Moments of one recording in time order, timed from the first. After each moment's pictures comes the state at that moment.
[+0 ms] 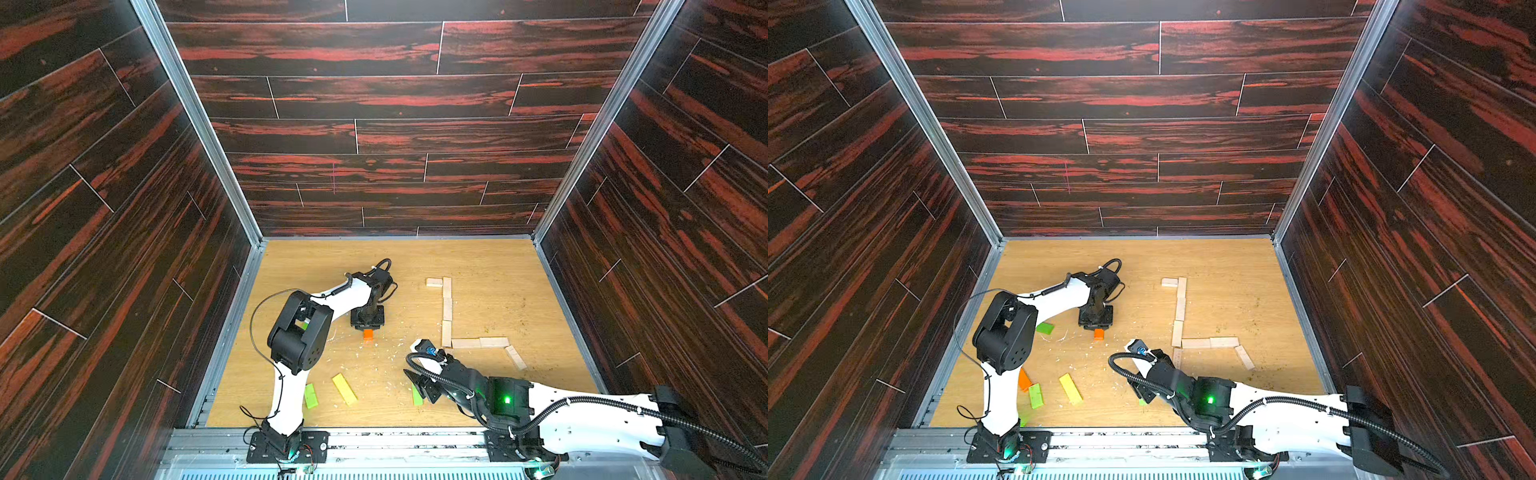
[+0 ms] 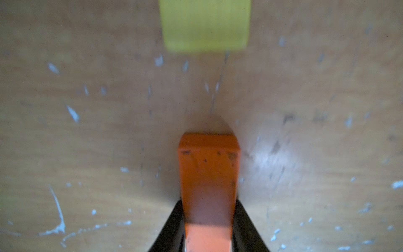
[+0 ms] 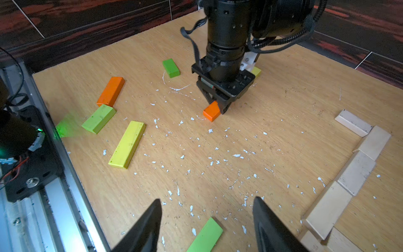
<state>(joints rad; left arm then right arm) -0.52 2.07 1.48 -0.92 -0.02 -0.58 1.34 1.01 0.55 -0.10 0.43 0.23</state>
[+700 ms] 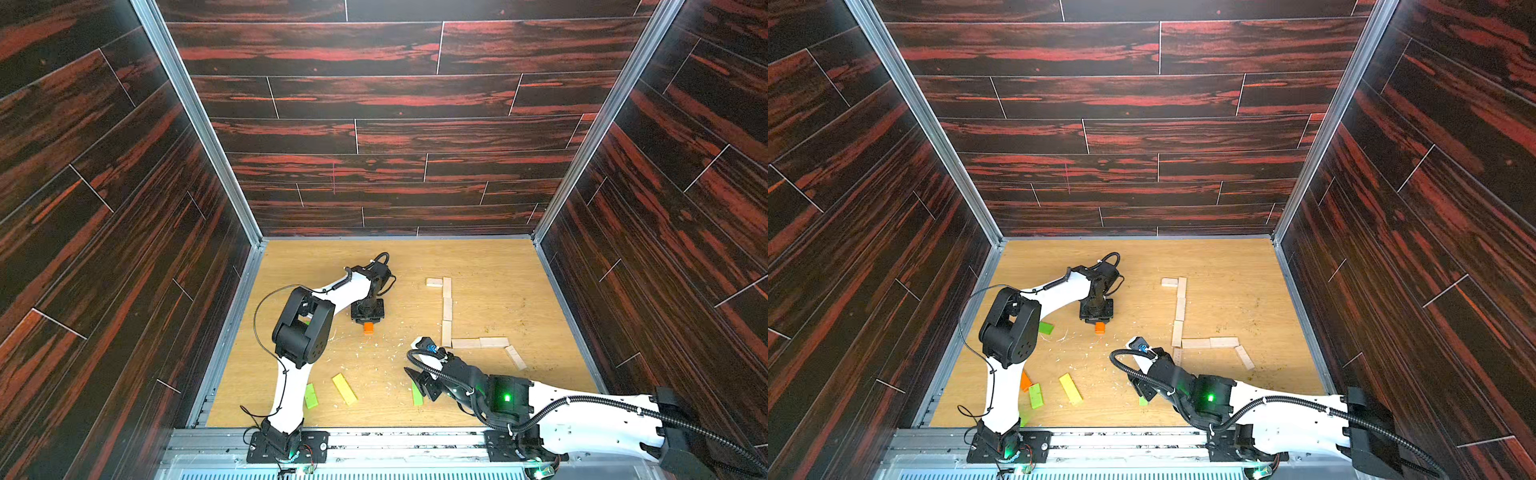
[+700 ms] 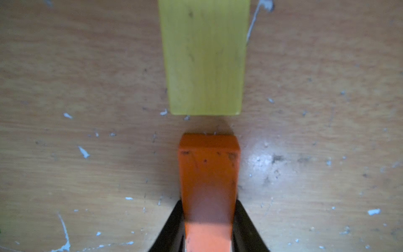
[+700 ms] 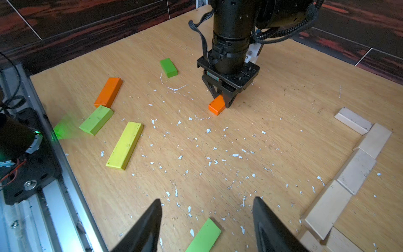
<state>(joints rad) -0.49 2.13 1.57 -0.95 0.00 -0.57 1.31 1.01 0.55 -0.10 0.41 0.24</state>
